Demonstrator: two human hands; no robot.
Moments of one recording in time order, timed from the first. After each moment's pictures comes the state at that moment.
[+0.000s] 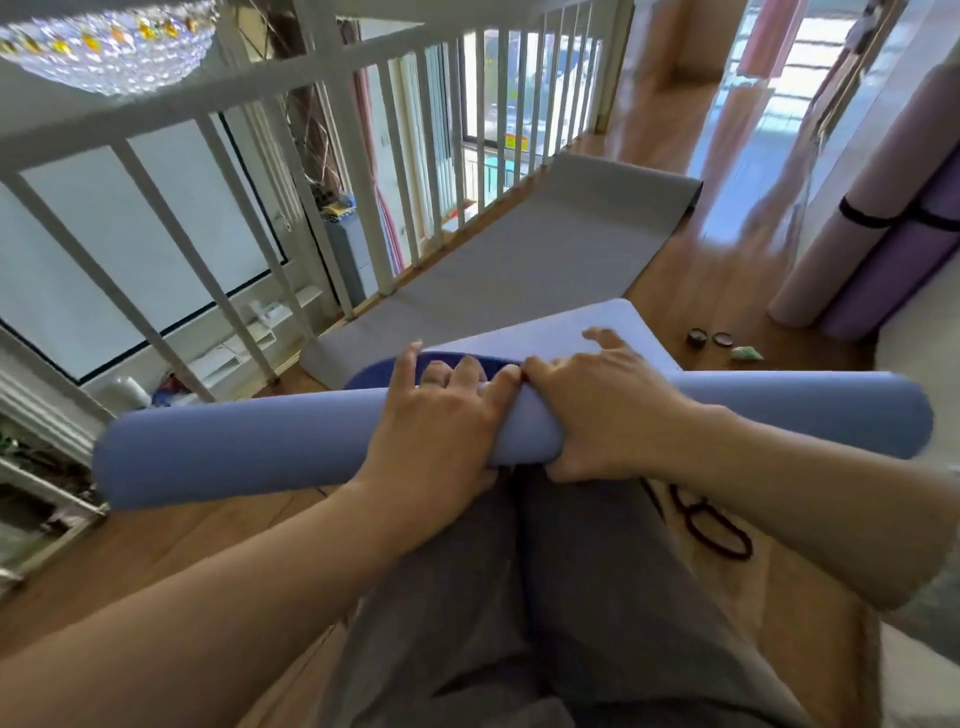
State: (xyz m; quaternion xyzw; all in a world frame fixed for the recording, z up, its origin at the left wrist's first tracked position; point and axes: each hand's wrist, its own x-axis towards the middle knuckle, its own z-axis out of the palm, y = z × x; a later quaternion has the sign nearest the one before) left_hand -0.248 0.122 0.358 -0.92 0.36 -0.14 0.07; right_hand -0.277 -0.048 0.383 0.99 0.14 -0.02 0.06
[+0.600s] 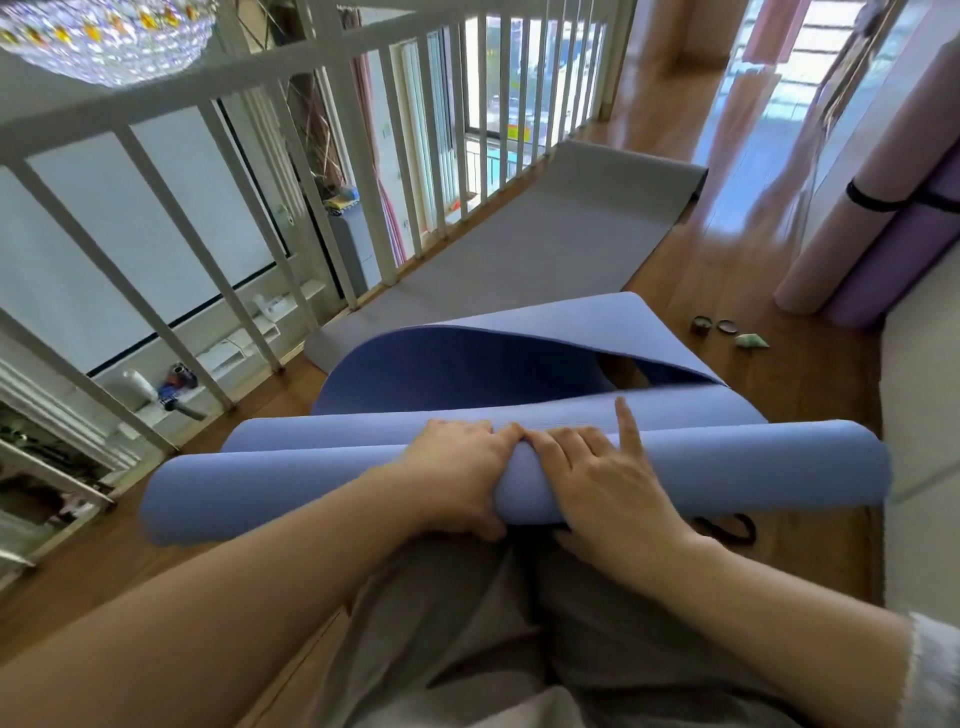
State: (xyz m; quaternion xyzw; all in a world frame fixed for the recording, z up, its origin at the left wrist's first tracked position) left_hand -0.247 0.119 0.321 -0.90 0.40 0.16 0.04; right_hand -0.336 -0.031 0.293 0.99 0.09 0.07 0.06
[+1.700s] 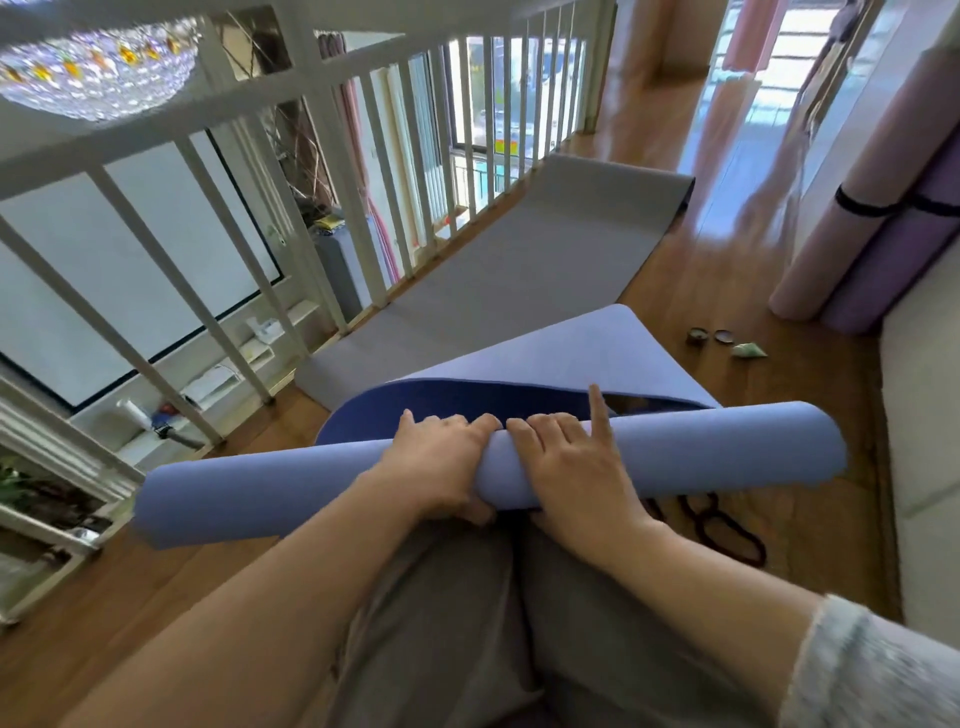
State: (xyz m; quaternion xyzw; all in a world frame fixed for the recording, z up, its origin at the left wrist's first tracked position) left_hand -0.194 0.104 0.314 -0.93 0.34 0.17 0.03; right_hand -0.276 -0.036 0.277 0.99 0.04 0.09 0.10
